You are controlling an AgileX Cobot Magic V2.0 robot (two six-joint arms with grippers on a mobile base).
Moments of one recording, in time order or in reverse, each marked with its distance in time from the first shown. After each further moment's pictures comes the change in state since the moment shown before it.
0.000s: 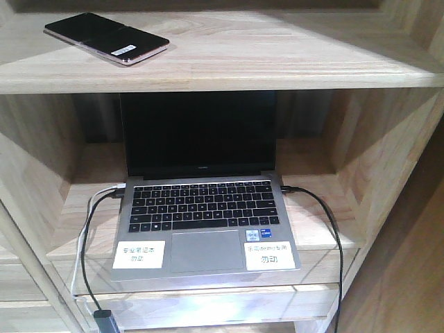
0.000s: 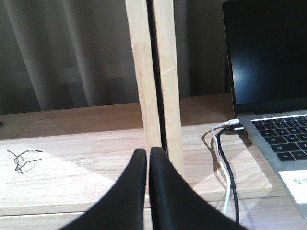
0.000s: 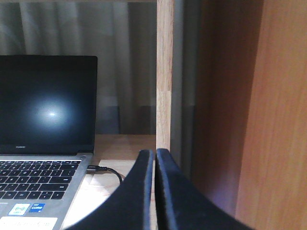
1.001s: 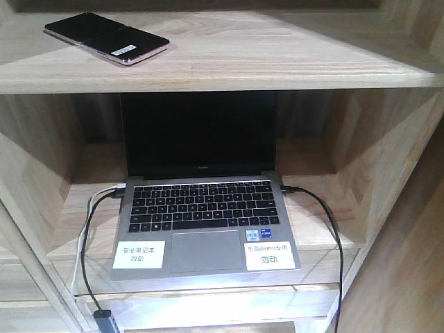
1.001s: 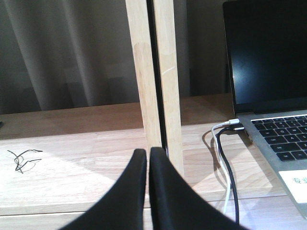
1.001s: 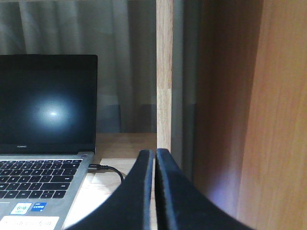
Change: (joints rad) left arm 0.000 0.000 0.000 0.000 0.000 0.000; right arm 0.000 0.000 0.000 -0.003 0.005 0.013
